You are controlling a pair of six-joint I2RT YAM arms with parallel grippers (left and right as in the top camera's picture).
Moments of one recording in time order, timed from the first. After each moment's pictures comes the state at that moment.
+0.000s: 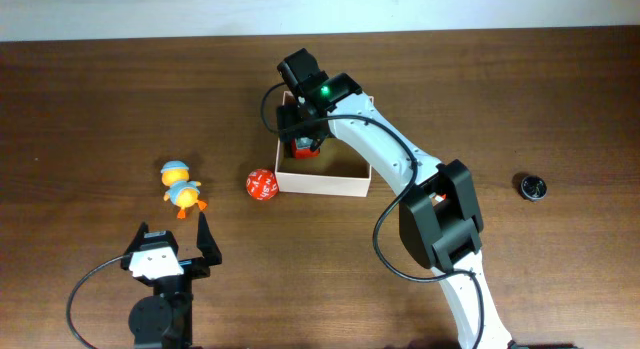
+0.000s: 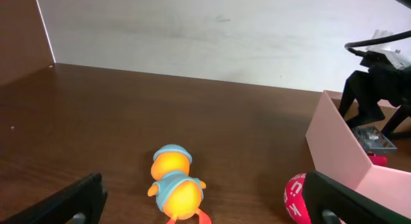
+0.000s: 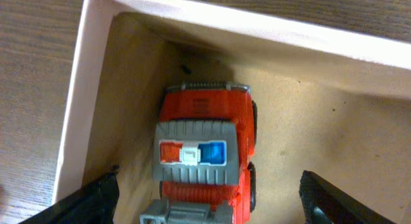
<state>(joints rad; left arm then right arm) 0.03 0.01 0.03 -0.11 -0.10 -0.09 0.57 2.37 2.12 -0.93 0.00 0.45</state>
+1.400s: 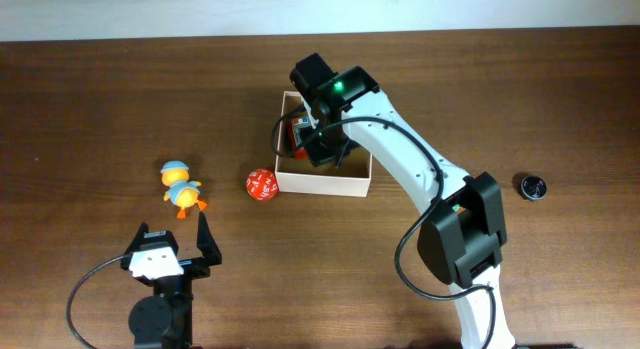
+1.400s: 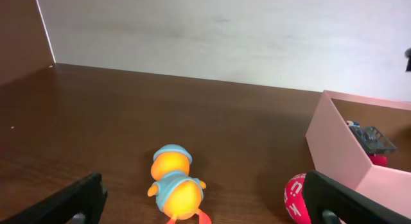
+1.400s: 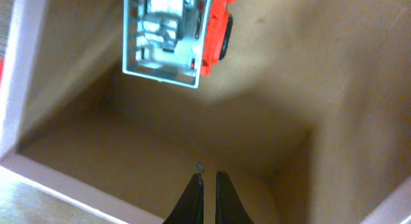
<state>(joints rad) 0.03 0.01 0.03 -0.11 -0.10 -0.09 0.57 2.22 2.05 -1.25 -0.04 0.20</state>
